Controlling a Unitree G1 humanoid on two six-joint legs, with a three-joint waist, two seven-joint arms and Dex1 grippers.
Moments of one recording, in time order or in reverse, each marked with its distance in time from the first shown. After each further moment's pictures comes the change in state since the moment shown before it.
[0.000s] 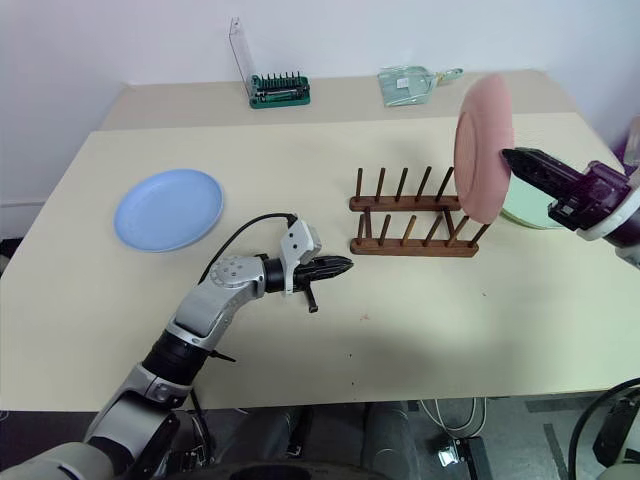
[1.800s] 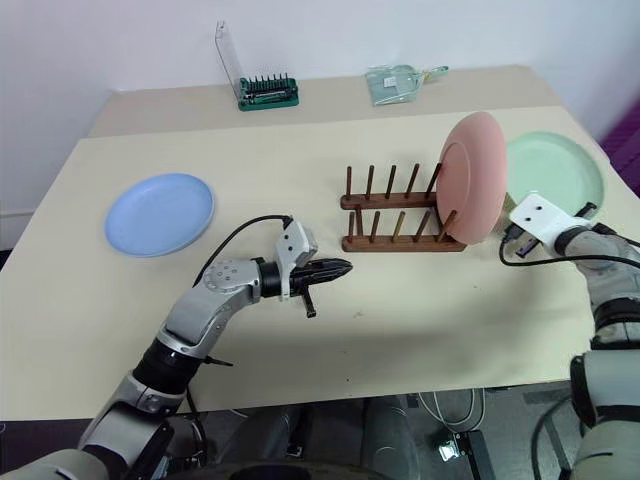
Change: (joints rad) left arm 0.049 0.023 0.003 -0.124 -0.046 0.085 0.022; right arm -0.201 -0.054 0.629 0.910 -1.338 -1.421 -0.447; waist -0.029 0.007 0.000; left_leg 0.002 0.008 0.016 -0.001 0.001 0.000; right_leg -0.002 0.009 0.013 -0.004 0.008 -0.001
